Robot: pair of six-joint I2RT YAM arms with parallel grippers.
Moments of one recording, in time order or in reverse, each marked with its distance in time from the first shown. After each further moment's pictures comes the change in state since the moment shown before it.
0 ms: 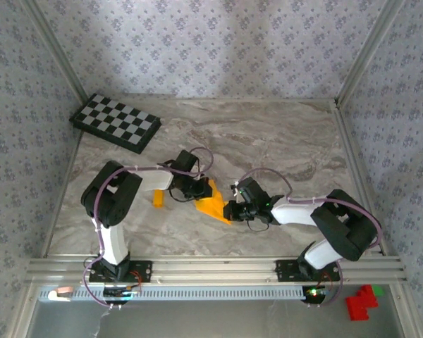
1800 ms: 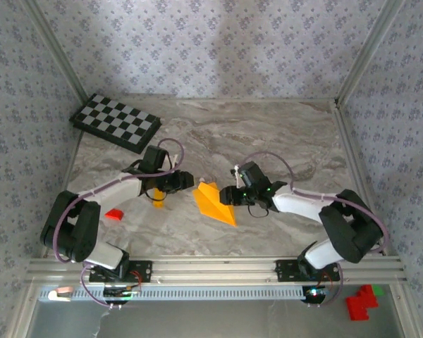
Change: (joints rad) left arm 0.163 -0.399 -0.186 -0.043 -0.031 0.055; right arm -0.077 -0.014 0.181 -0.169 0.047 -0.174
